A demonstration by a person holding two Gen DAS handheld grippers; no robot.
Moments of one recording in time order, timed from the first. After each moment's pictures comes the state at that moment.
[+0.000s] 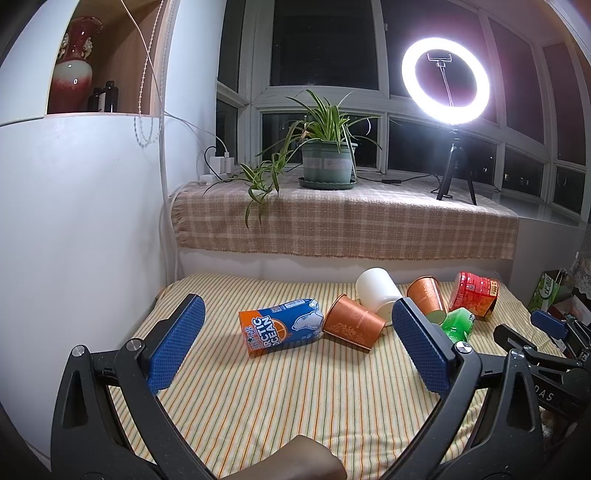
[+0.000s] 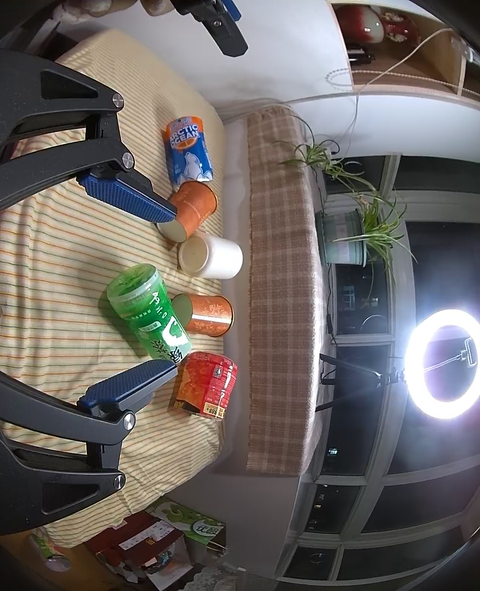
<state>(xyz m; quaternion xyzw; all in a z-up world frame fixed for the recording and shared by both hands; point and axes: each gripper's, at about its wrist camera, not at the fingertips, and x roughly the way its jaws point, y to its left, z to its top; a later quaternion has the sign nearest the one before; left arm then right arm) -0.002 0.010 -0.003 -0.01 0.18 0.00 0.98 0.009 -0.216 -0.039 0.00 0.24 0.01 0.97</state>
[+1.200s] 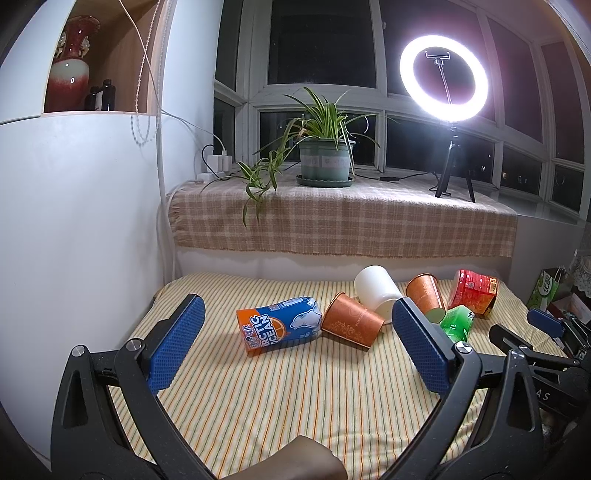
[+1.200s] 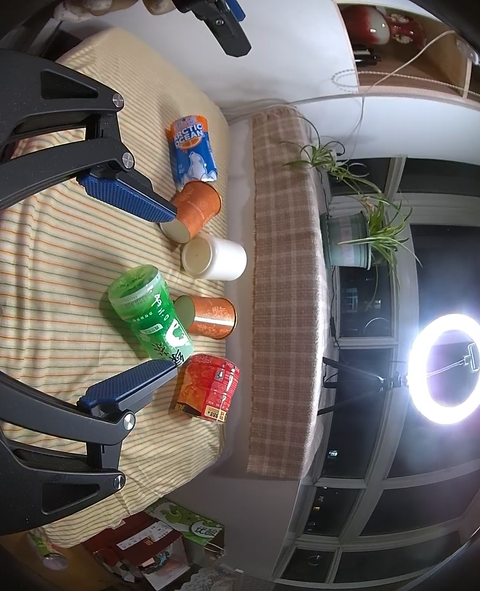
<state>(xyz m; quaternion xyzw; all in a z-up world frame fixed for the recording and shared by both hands) -0.003 0.001 0.000 -0.01 0.18 0.01 0.98 0.011 -0.214 -0.042 0.00 0.25 0.01 0.97</state>
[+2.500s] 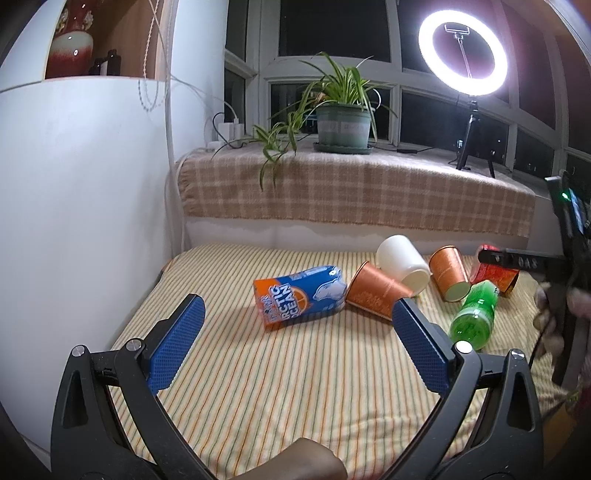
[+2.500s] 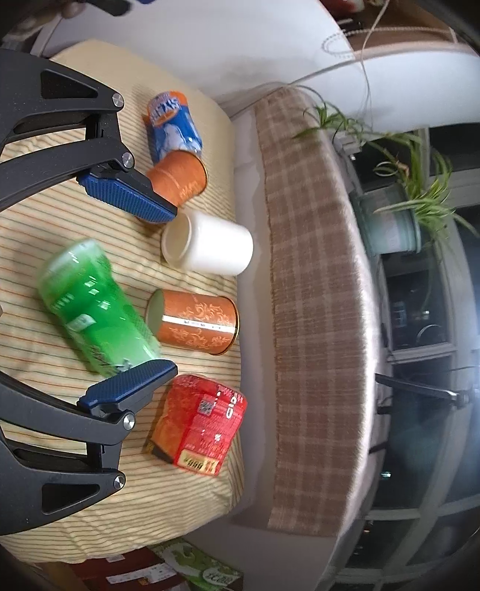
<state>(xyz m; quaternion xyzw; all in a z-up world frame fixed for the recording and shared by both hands) 0.017 0.021 -0.035 -0.01 0.24 0.03 0.97 0.146 -0.254 -0.057 0.05 0.35 0.07 0.93</state>
